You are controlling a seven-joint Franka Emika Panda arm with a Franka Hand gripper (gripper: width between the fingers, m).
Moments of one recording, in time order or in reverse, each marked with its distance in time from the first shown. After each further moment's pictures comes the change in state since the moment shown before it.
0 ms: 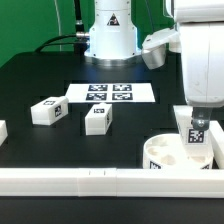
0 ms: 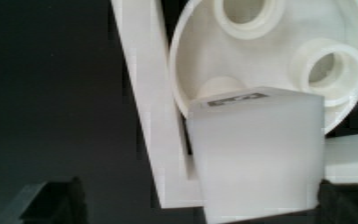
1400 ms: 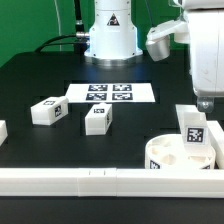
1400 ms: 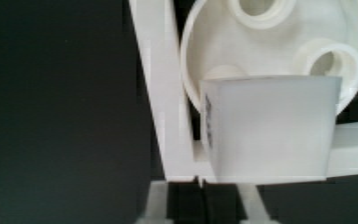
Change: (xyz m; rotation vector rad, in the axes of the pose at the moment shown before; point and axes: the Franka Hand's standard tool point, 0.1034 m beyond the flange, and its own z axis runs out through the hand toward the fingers) arm 0.006 0.004 -0.010 -0.008 0.000 -0.004
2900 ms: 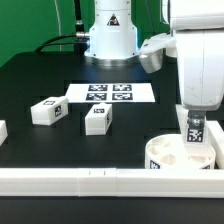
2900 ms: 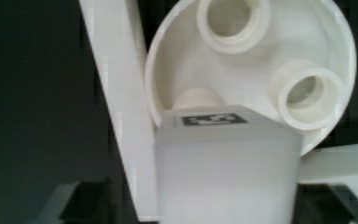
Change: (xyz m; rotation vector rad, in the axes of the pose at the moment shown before) arm -0.010 -0.016 0.018 0.014 0.001 0.002
